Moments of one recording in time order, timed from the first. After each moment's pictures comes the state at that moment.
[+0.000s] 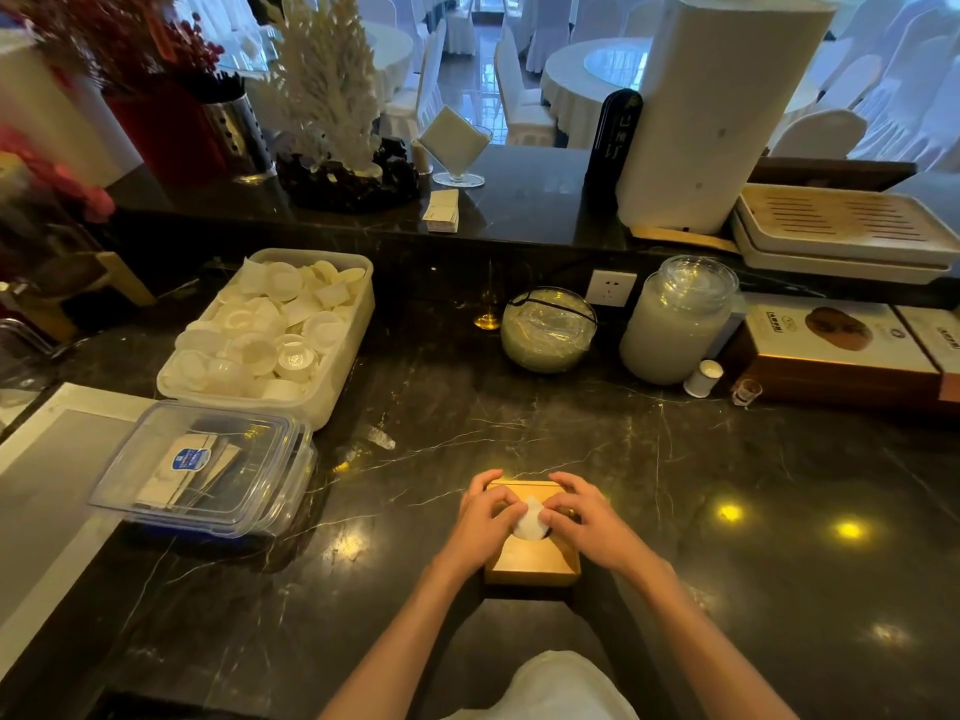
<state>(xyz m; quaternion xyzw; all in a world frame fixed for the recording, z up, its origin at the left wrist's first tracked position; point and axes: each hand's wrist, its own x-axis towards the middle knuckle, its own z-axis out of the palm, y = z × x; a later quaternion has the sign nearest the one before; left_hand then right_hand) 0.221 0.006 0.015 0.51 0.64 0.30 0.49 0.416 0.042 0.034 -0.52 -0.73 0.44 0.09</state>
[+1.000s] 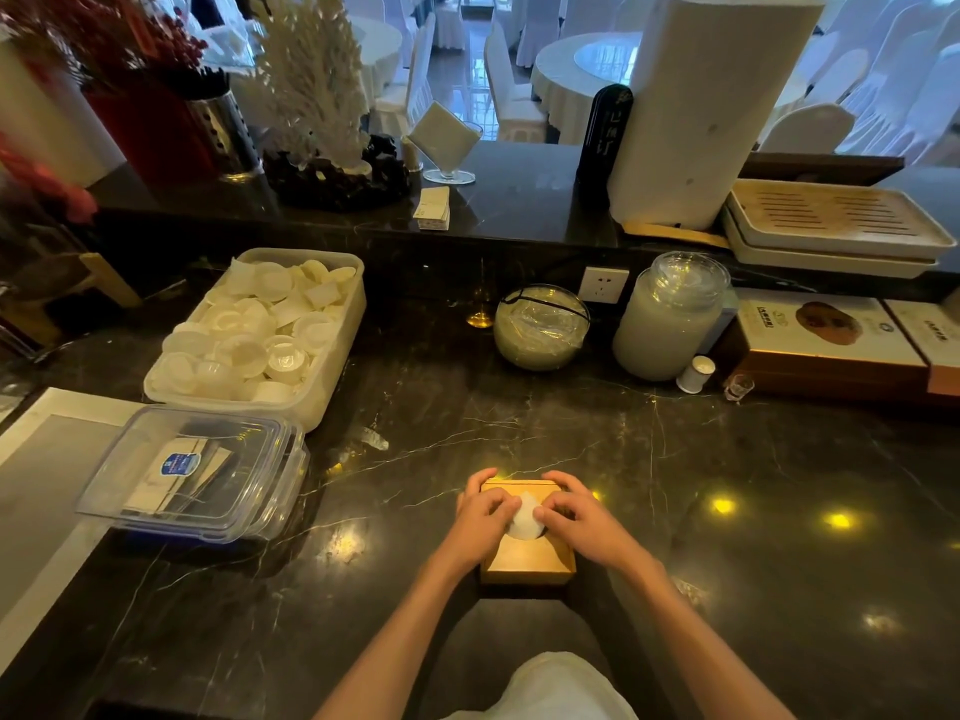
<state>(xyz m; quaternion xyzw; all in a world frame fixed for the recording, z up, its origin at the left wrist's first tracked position) 0.223 0.008 0.024 0.52 0.63 0.27 0.50 0.413 0.042 0.028 -0.52 -0.70 0.48 0.12</state>
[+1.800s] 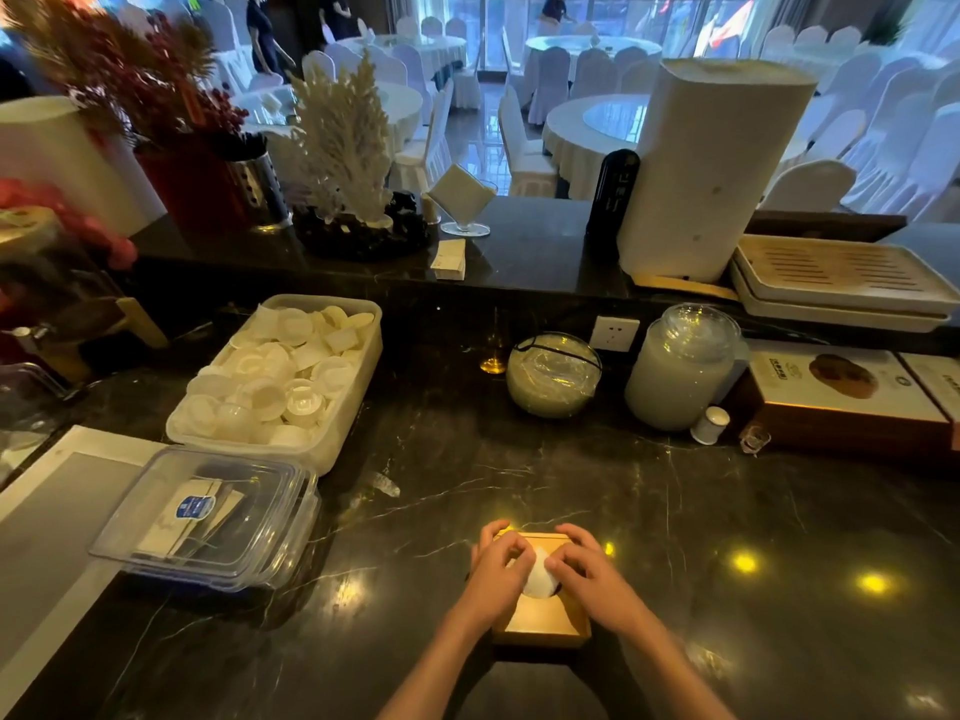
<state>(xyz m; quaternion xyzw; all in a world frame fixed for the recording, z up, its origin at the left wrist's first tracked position) 0.235 0.007 0.035 0.49 0.65 0.29 0.50 0.401 0.034 0.035 -0.54 -0.66 0.49 0.17</state>
